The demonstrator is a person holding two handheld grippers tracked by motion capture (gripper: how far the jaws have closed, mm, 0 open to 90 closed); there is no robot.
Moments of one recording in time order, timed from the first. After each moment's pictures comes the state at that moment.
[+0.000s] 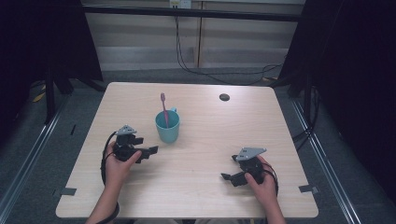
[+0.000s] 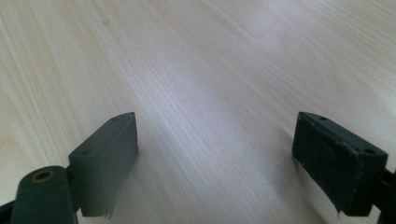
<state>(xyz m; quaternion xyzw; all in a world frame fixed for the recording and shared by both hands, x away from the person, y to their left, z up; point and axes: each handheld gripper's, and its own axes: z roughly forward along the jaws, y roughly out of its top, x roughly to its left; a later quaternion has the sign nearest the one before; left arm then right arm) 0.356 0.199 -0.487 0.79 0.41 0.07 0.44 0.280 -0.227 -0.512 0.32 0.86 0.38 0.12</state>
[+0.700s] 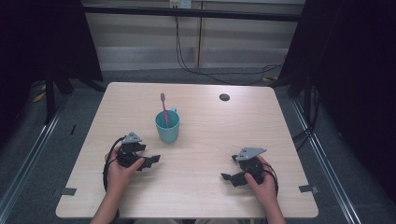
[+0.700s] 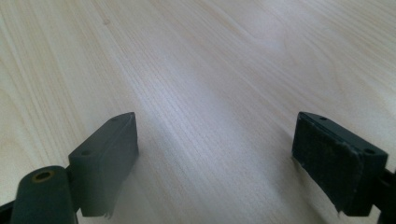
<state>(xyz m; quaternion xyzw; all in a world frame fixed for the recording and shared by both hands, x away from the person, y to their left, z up) 0.344 0.191 -0.503 0.82 0.39 0.08 0.41 0.280 -0.227 -0.512 0.32 0.86 0.38 0.12</state>
